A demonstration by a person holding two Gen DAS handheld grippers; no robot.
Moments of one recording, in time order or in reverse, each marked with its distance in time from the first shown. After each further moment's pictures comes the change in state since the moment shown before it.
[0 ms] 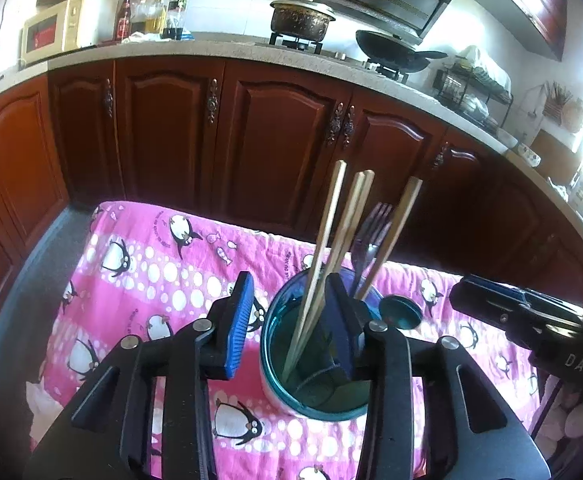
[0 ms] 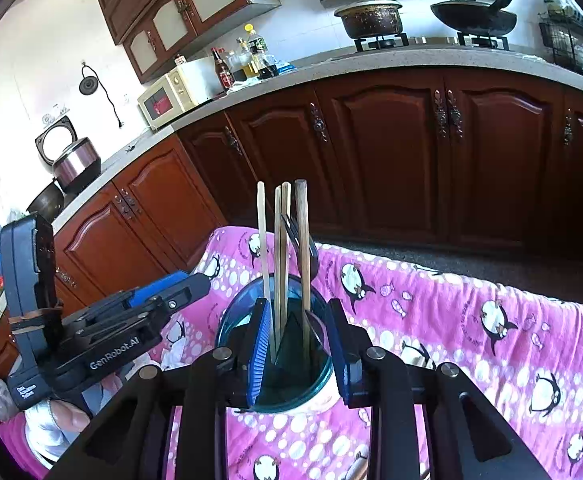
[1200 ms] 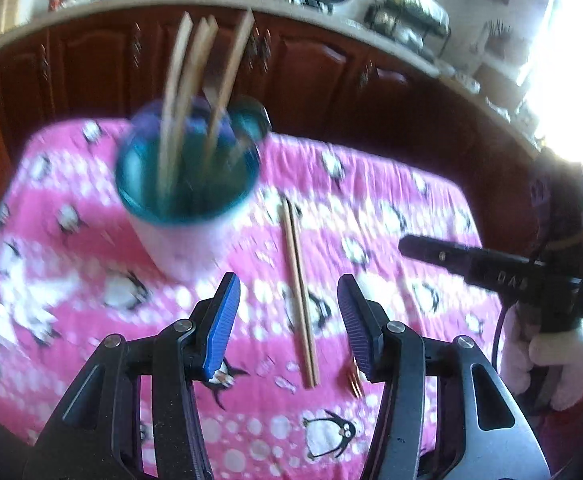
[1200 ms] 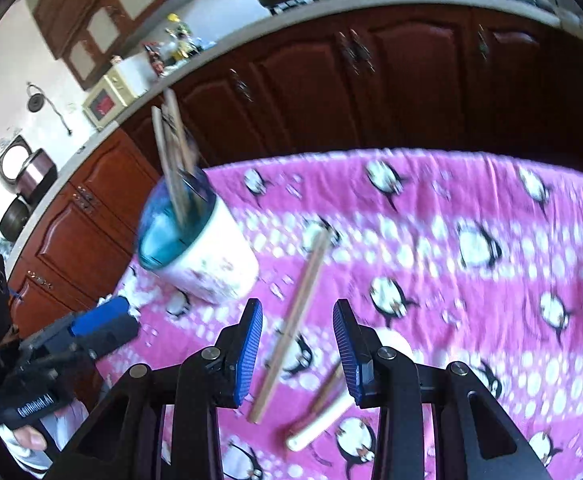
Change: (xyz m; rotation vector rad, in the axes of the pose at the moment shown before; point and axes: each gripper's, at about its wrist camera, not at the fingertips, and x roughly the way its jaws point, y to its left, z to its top) left arm -0.015 -0.084 -0.118 0.104 0.219 -0.195; right arm -0.048 -0.085 -0.116 0.204 0.114 -0.123
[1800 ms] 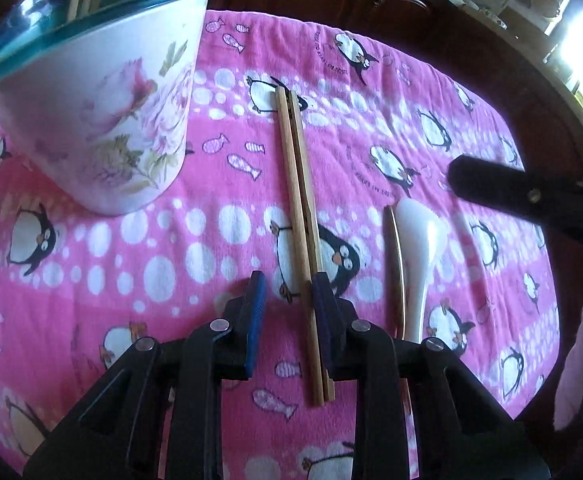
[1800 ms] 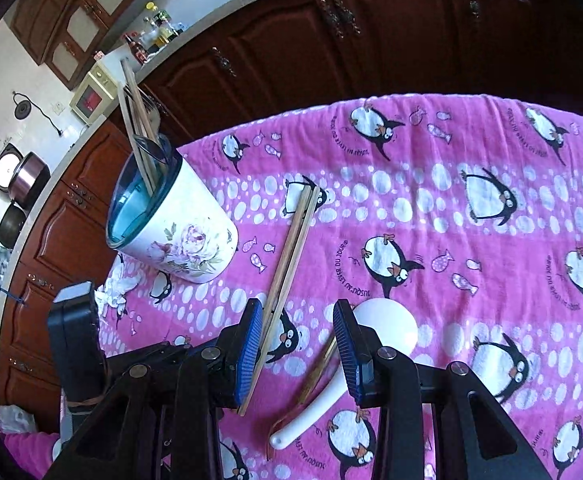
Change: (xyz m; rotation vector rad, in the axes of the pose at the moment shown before) left arm 0.113 -0.008 -0.032 0.004 0.218 0.045; right arm 0.035 -0.014 -0.011 0.050 0.073 0.036
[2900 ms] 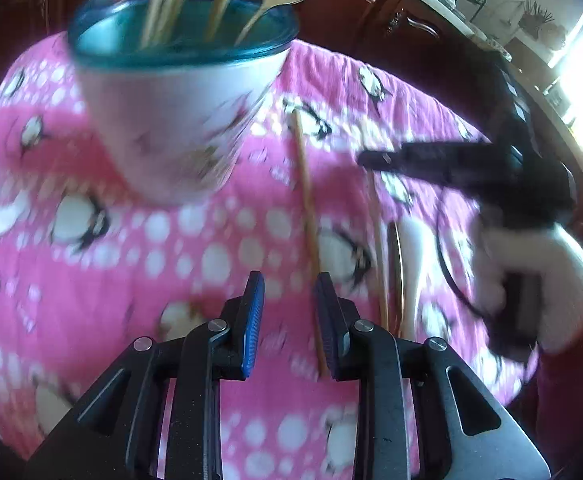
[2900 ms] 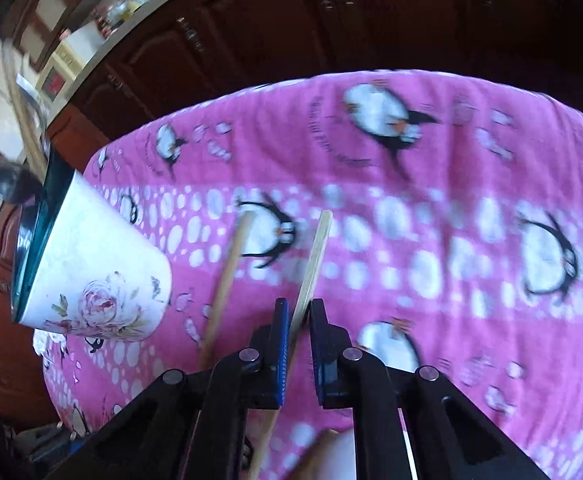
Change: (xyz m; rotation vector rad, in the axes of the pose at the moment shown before) left arm -0.026 0.029 0.007 -0.076 -0.046 -0.022; right arm 0.084 -0.026 0.053 0.014 0.072 -0.116
